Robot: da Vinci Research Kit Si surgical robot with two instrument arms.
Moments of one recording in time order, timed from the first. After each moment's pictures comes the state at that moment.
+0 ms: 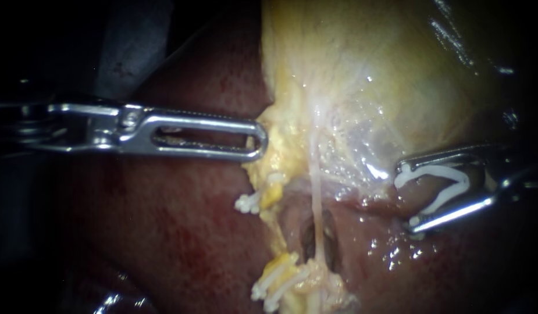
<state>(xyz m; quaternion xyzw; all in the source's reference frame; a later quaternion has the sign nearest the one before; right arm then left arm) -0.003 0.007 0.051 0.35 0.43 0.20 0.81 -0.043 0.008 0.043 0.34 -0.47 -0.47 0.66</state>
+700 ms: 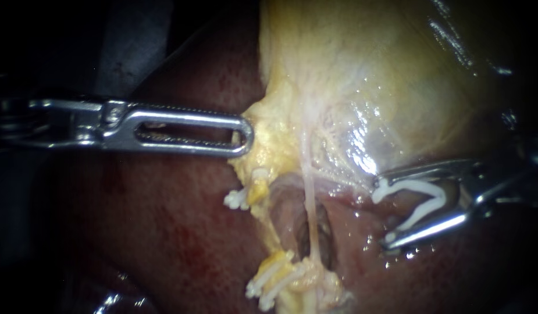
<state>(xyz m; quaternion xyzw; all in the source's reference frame) 0.000 0.003 0.053 0.36 0.42 0.18 0.81 -0.043 0.008 0.043 0.34 -0.47 -0.47 0.66</state>
